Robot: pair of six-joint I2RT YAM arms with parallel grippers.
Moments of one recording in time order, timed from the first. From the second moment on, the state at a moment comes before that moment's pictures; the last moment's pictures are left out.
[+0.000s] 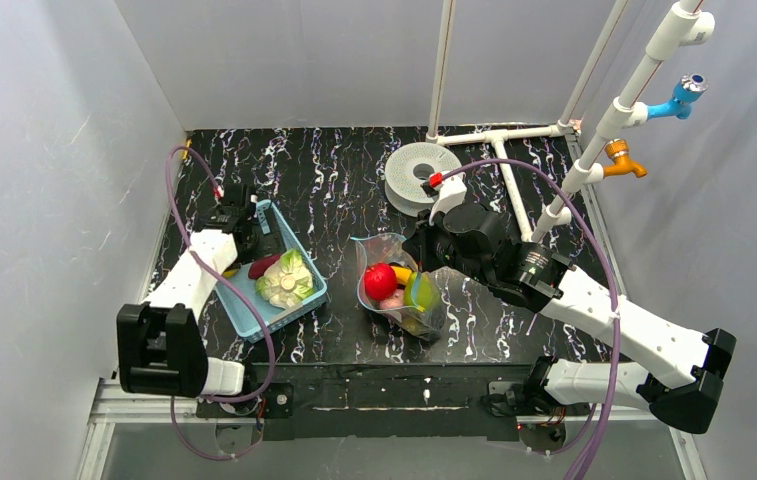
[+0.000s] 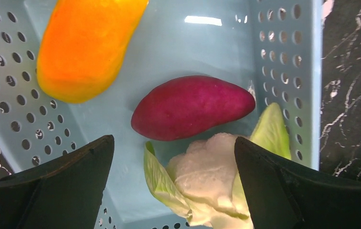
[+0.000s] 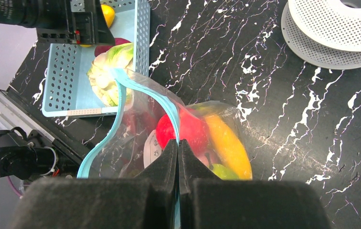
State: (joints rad) left arm -0.08 1.34 0.96 -0.71 -0.19 -0.38; right arm 1.01 1.10 1.15 -0.51 0.24 0.44
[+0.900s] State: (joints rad) left arm -0.08 1.67 1.10 -0.80 -0.11 -0.38; right arm 1.01 1.10 1.15 -0.50 0.24 0.44
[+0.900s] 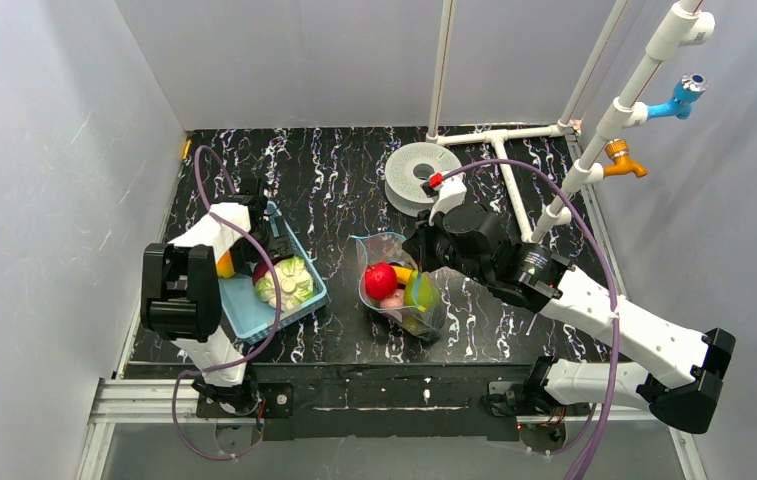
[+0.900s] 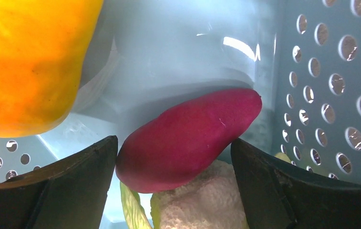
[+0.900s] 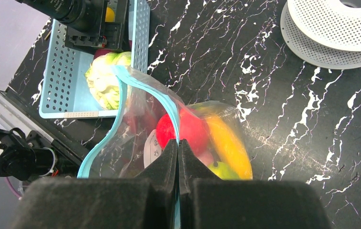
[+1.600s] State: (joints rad) left arm -0.08 1.63 1.10 -0.84 -0.19 -0.39; right arm 1.01 1.10 1.15 -0.50 0.24 0.44
